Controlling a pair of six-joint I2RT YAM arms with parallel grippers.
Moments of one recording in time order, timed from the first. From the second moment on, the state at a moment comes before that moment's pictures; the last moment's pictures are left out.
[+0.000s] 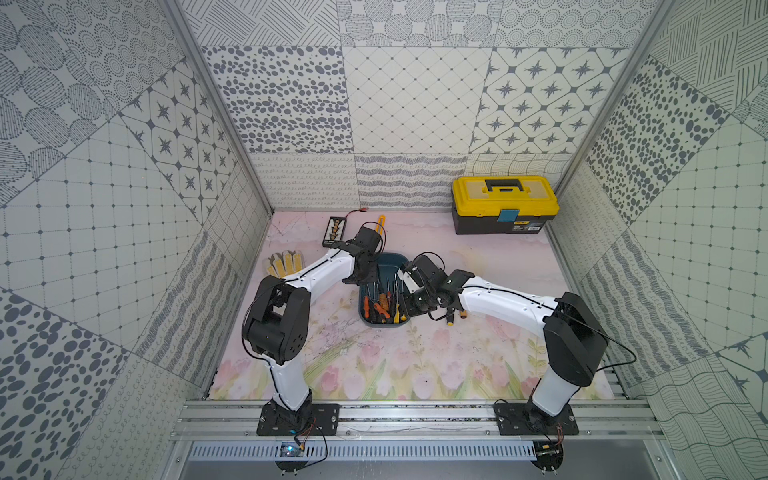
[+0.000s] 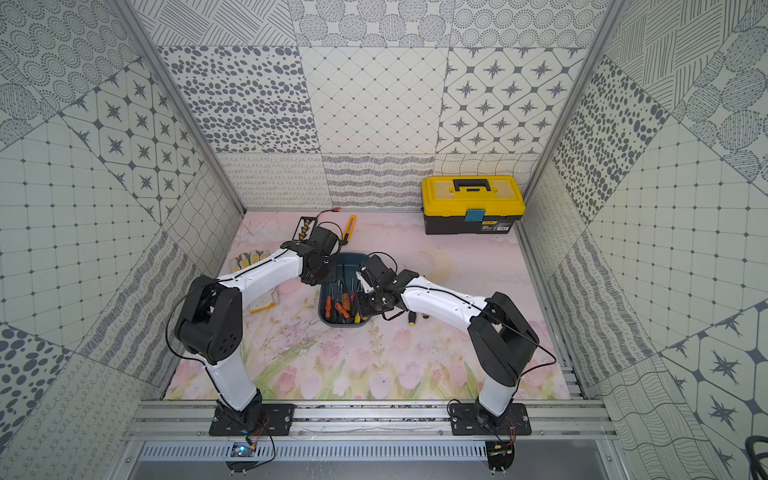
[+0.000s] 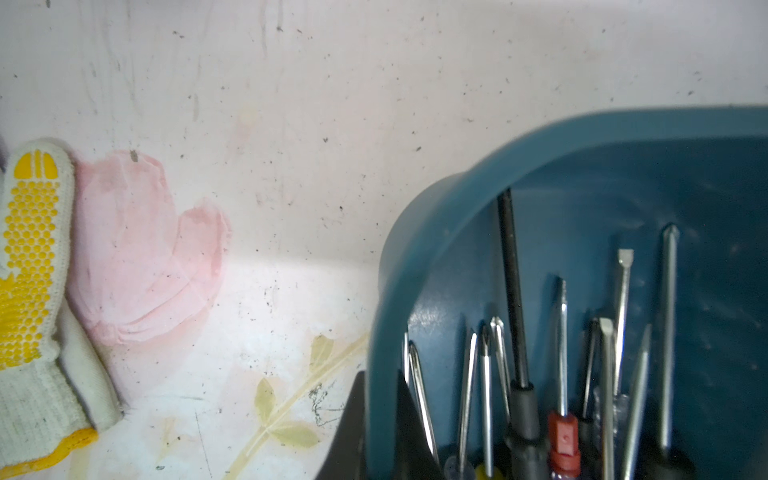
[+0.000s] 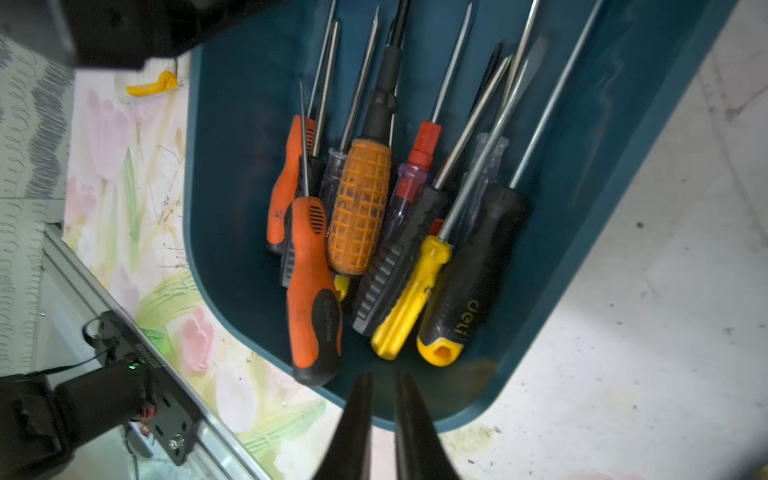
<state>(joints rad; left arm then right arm) -0.39 1.83 1.36 -0.73 -0.19 -0.40 0.85 1.74 1.26 -0.53 -0.20 0.50</state>
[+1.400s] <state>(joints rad) -0.38 1.83 1.36 -0.73 -0.19 -0.40 0.93 1.83 1.36 -0.55 -0.19 0.48</state>
